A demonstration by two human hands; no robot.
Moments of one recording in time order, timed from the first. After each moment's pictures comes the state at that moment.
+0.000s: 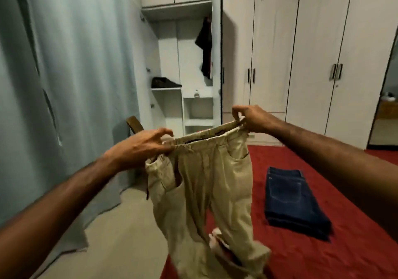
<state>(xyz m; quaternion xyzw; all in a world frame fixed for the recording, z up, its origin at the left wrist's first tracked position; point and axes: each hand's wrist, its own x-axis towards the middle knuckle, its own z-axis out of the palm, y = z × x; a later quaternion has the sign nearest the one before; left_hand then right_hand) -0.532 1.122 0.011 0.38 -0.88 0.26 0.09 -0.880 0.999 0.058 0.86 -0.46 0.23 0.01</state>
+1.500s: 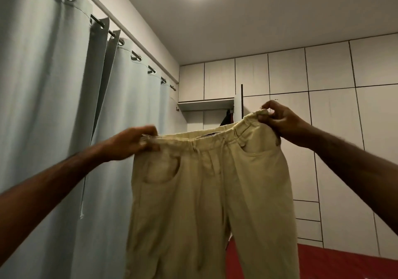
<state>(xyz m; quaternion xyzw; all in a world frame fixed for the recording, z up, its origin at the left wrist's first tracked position) -0.461 1.215 0.262 0.43 -0.80 0.18 0.37 -0.882 1.078 0.304 0.83 -0.13 0.50 -0.23</state>
